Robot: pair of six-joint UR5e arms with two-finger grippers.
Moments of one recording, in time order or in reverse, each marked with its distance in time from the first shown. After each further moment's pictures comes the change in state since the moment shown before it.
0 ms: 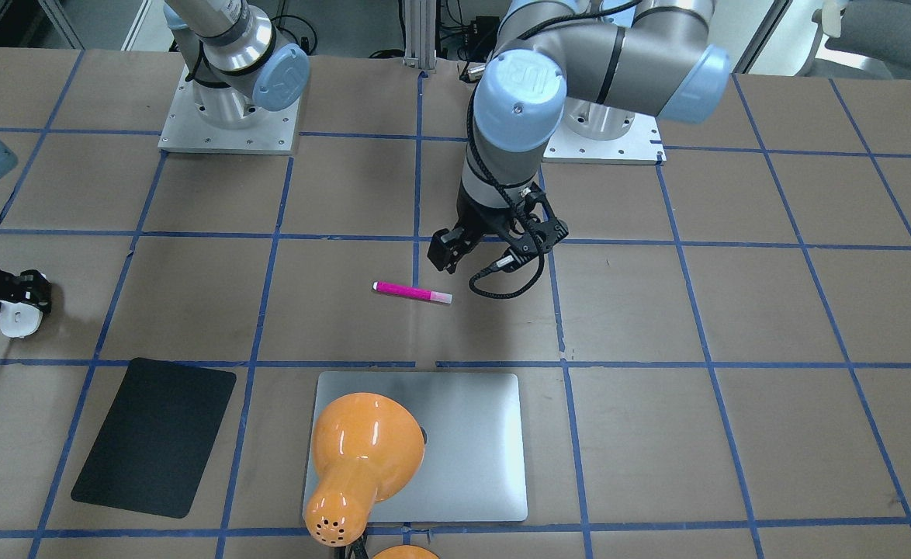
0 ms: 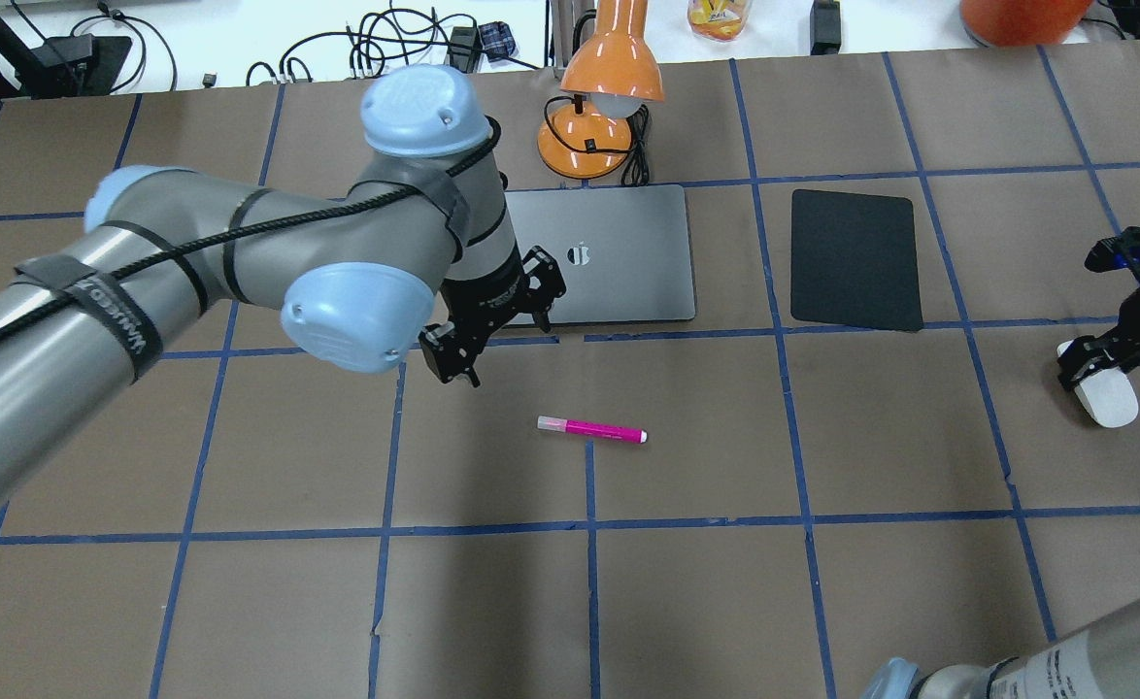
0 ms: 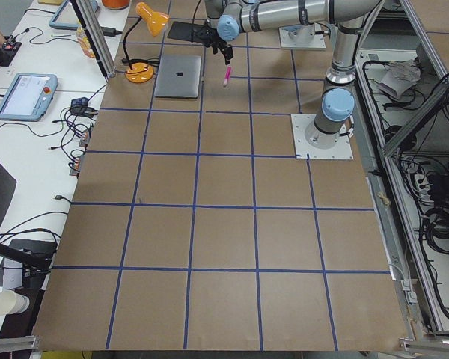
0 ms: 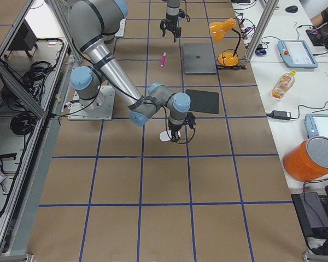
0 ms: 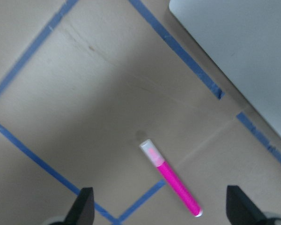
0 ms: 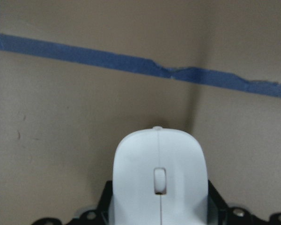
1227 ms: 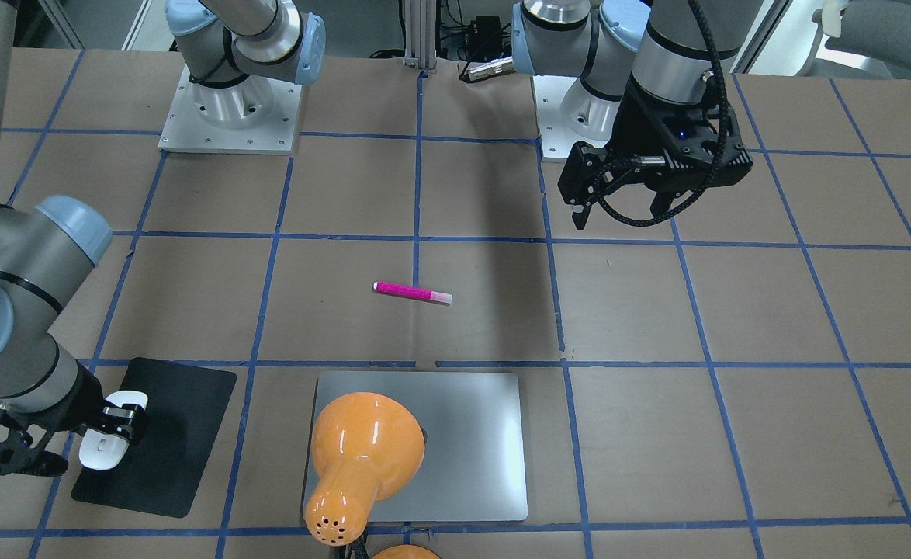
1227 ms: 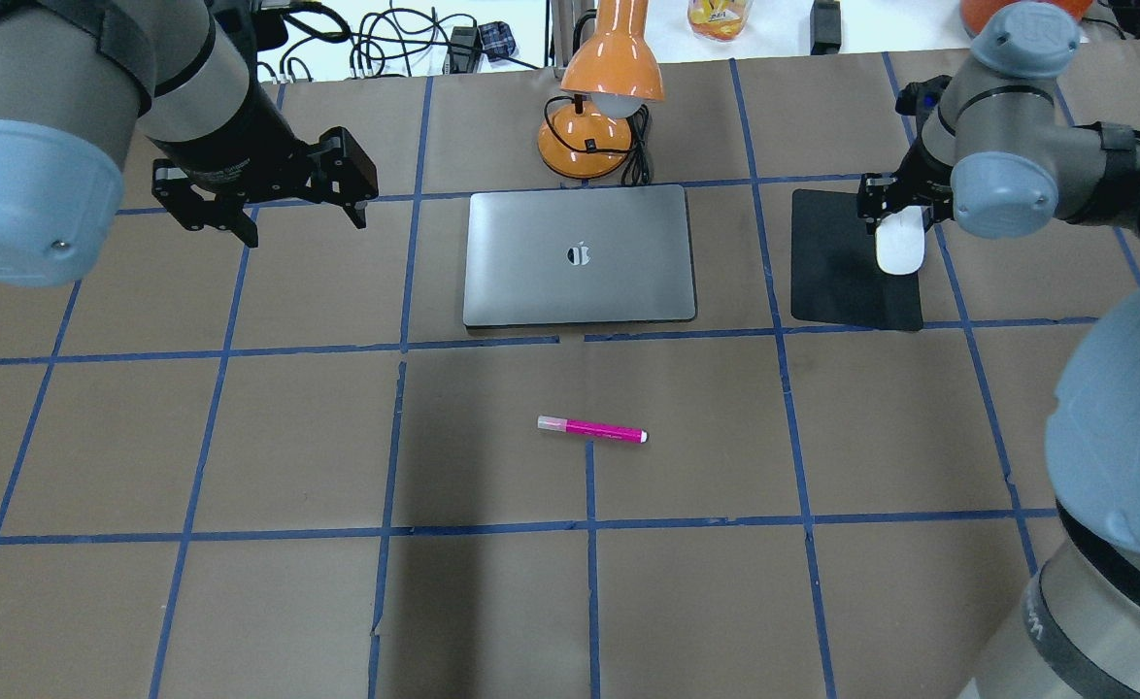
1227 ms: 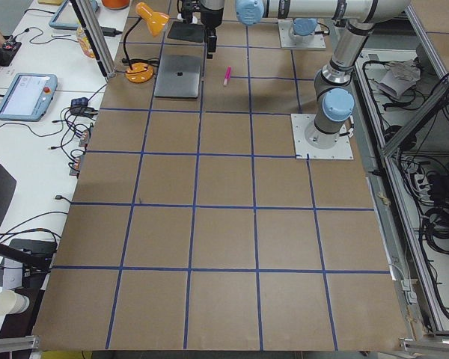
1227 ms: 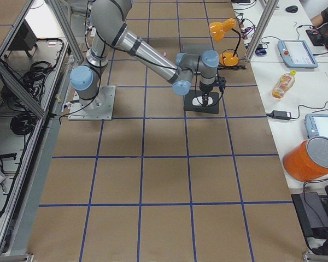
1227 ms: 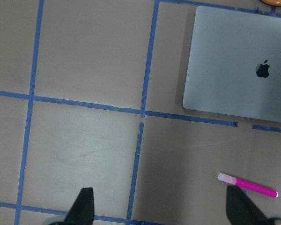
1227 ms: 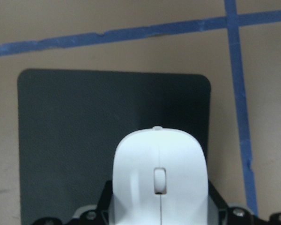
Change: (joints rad) left arm 0.224 0.164 0.105 -0.030 0.079 0.582; right arm 0.450 0.190 -0.353 0.022 0.068 0.734
